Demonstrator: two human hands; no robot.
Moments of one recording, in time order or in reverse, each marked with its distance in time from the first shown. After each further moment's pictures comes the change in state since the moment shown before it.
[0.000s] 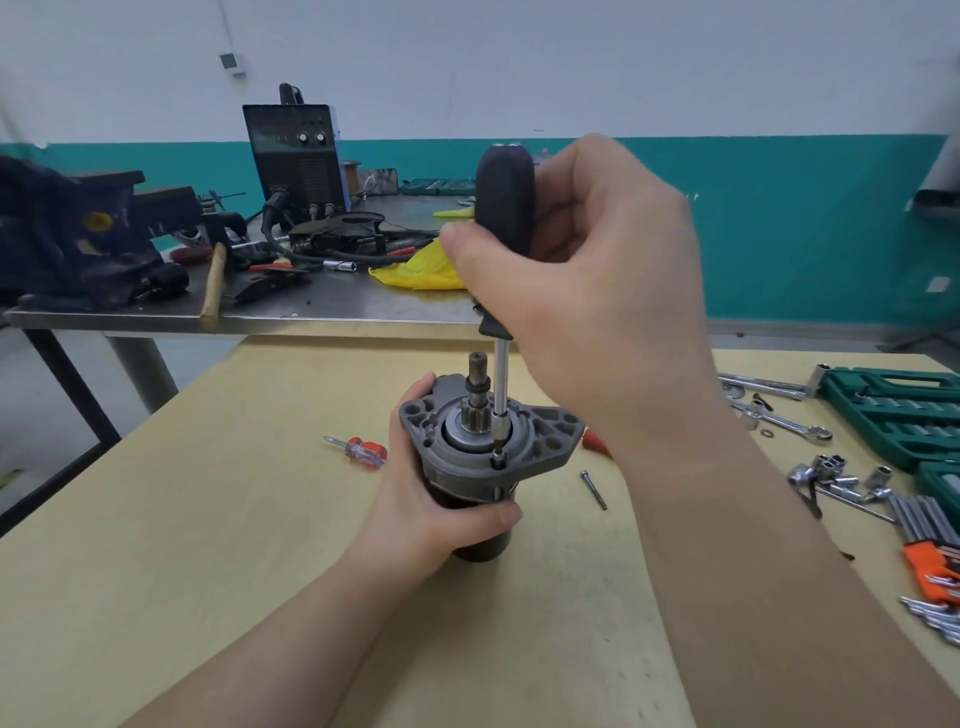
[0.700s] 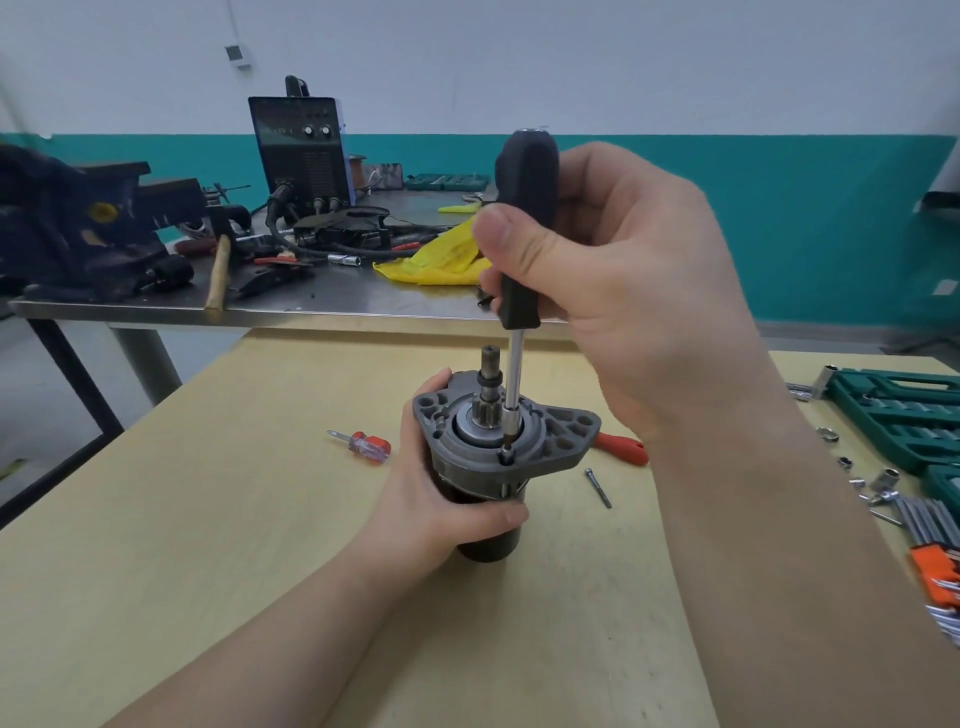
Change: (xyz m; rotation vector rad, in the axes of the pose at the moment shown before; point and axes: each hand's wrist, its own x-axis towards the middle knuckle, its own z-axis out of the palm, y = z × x) left_hand 0.000 0.003 0.000 -0.018 -0.062 -0.016; right_hand 0.004 -0.001 -0.012 0.357 -0.232 0.156
